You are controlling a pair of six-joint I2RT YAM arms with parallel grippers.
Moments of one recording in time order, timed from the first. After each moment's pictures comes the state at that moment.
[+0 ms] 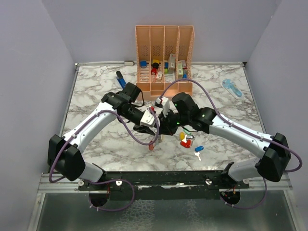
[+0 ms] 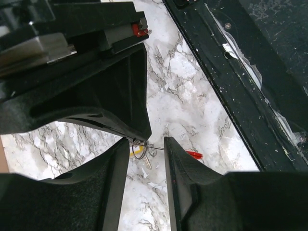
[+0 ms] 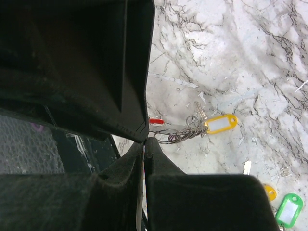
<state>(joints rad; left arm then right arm) -0.55 1.43 1.26 -1.05 1.07 1.32 0.85 1.38 1.11 -0.44 -0.42 0.06</state>
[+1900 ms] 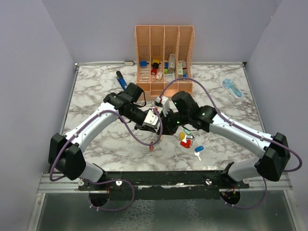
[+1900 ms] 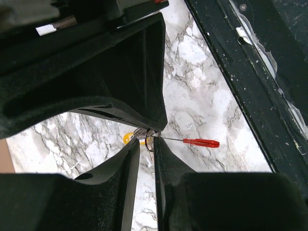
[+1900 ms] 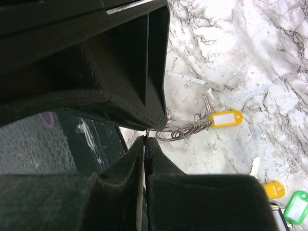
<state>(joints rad) -0.57 1.44 1.25 -1.00 0.98 1.27 0.85 1.39 1.15 -0.49 -0.45 0.08</state>
